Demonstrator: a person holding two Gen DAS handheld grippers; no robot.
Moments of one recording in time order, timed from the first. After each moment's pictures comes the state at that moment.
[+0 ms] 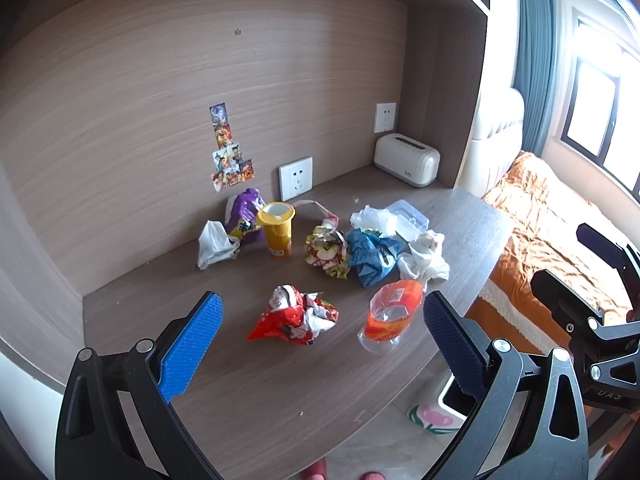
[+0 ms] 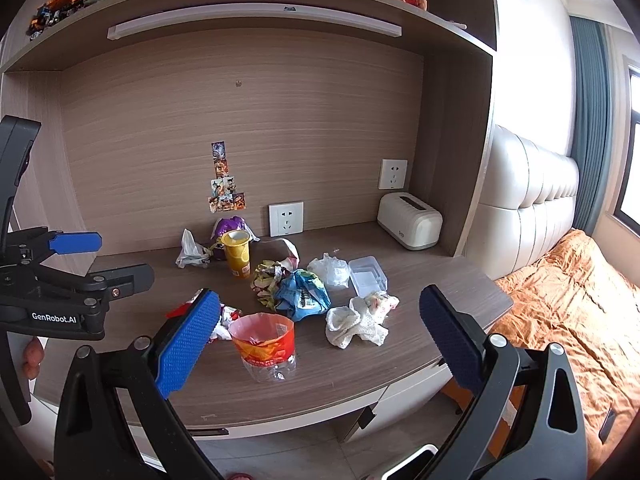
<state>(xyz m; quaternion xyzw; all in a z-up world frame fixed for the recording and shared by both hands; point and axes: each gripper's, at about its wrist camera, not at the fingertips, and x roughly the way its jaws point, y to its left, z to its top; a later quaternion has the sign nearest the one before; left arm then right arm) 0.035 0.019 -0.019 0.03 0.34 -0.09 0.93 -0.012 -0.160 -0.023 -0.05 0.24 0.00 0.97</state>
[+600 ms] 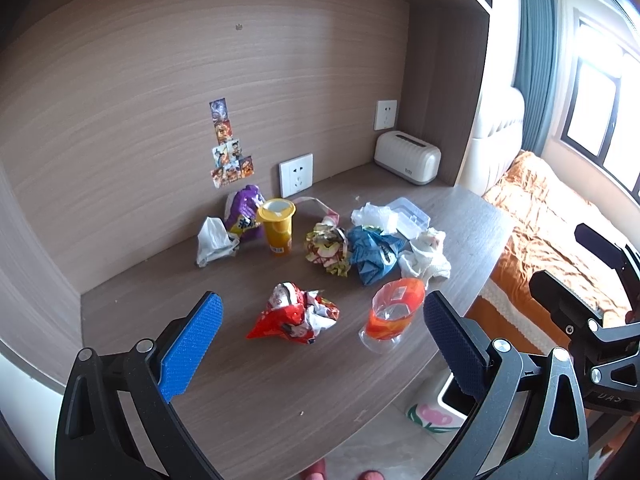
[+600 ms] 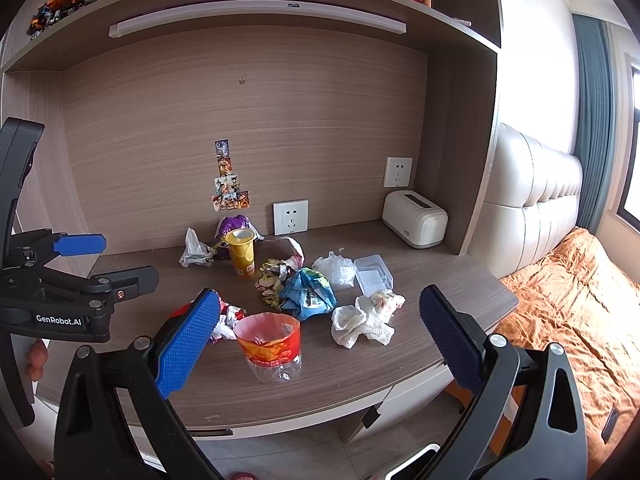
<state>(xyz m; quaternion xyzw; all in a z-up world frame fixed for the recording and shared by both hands) 0.034 0.021 -0.023 0.03 0.35 -0.09 0.93 -0.008 -0.157 -0.025 -0.05 0.24 0.01 0.97</state>
